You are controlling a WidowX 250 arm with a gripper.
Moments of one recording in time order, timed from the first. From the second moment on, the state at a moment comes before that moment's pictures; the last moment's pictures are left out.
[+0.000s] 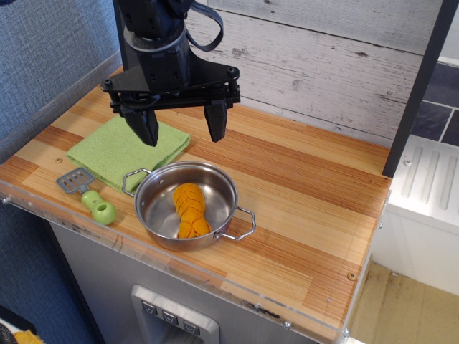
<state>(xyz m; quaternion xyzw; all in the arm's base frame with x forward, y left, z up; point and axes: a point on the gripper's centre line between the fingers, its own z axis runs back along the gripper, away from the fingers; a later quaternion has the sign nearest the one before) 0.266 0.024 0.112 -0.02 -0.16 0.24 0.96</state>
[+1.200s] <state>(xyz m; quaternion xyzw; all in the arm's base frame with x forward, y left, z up) 0.300 0.113 0.076 0.00 -0.14 0.32 0.94</state>
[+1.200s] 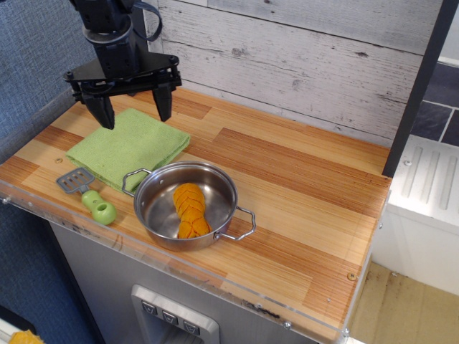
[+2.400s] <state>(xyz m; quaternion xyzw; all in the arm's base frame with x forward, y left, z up) 0.325 0.125 0.011 0.05 -0.09 0.34 0.93</state>
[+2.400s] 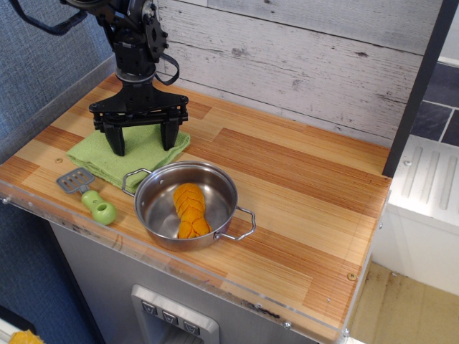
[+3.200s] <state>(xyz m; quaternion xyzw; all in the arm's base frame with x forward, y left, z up) 0.350 0.091 0.012 0.01 -0.11 0.34 0.94</state>
